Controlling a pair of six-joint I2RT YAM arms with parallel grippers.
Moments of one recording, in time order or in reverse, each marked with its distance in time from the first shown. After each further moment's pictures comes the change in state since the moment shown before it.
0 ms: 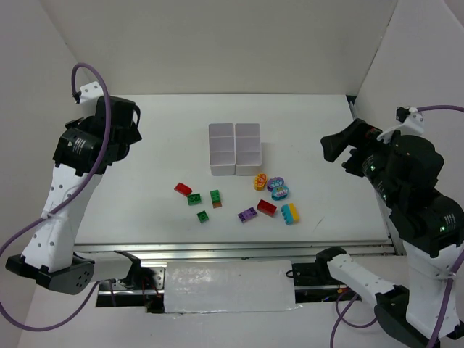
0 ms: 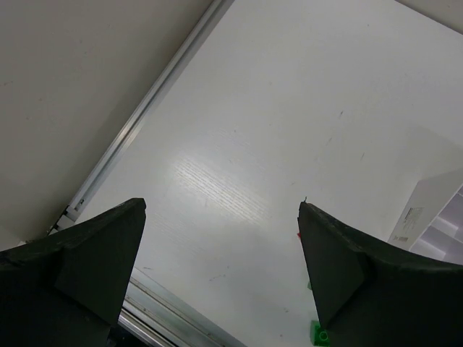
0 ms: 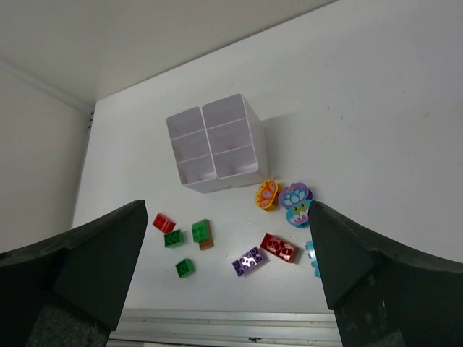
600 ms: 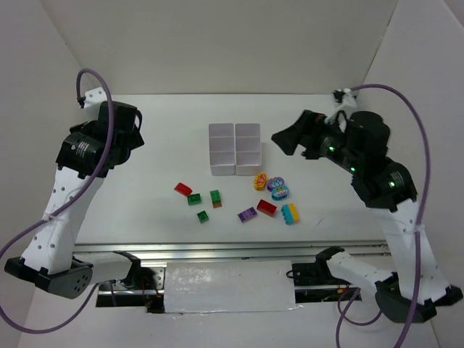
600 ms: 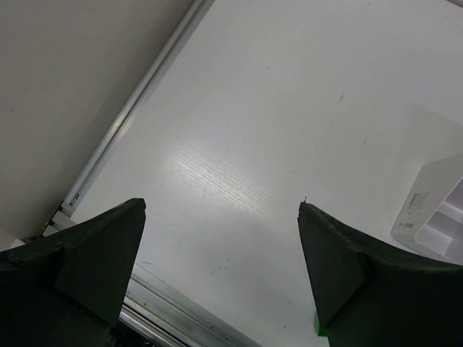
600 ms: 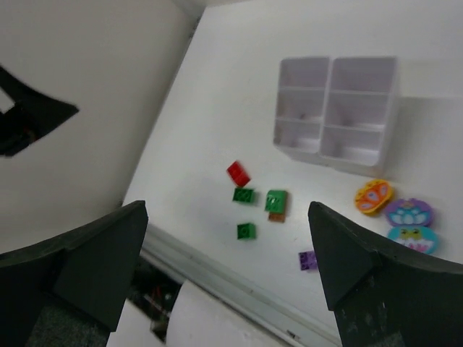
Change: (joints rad) left arm 0.000 -0.031 -0.069 0.025 0.027 0.007; right arm 0.035 0.077 -0.197 0.309 -0.401 -0.025
